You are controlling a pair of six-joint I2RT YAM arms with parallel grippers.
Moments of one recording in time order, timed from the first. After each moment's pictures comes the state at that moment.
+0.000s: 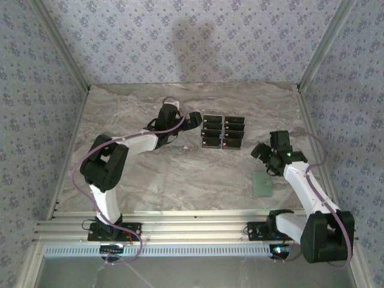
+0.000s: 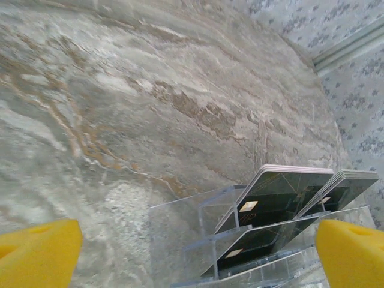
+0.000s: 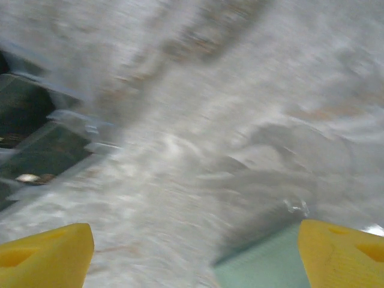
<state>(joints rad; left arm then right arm) -0.55 1.84 1.13 0.24 0.14 -0.73 0.06 1.07 0.67 -0.67 0.05 0.70</state>
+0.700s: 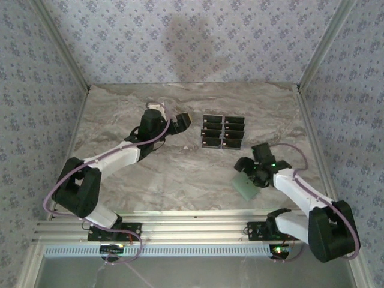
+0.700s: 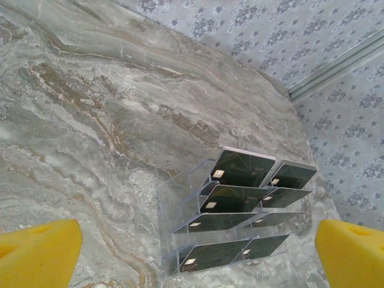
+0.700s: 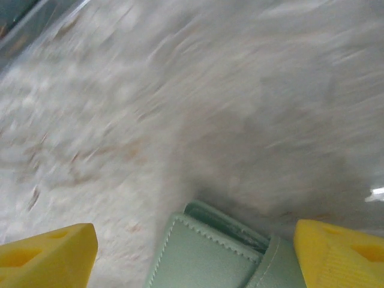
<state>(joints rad) -0.54 1.53 0.92 0.21 0.10 -0.72 0.37 1.12 0.52 -0.50 -0.07 0.89</state>
